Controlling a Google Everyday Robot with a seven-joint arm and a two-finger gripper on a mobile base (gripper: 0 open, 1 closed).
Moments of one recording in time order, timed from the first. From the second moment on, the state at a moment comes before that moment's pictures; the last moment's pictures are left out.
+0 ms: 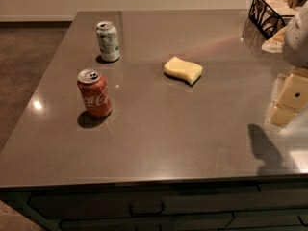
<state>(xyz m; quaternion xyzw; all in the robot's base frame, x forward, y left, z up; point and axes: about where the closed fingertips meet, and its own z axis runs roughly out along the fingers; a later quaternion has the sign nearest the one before) 0.438 -0.217 0.976 -0.60 0.78 -0.03 0.16</state>
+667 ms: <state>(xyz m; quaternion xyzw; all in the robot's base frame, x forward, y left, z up) 0.449 -0.209 0.976 -0.60 0.78 -0.02 0.18</state>
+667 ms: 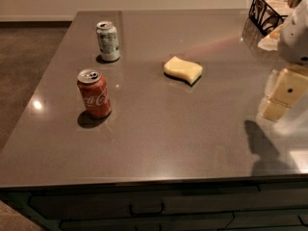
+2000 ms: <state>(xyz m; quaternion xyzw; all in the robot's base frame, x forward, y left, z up) 0.527 0.006 0.944 -0.60 0.72 0.13 0.32</state>
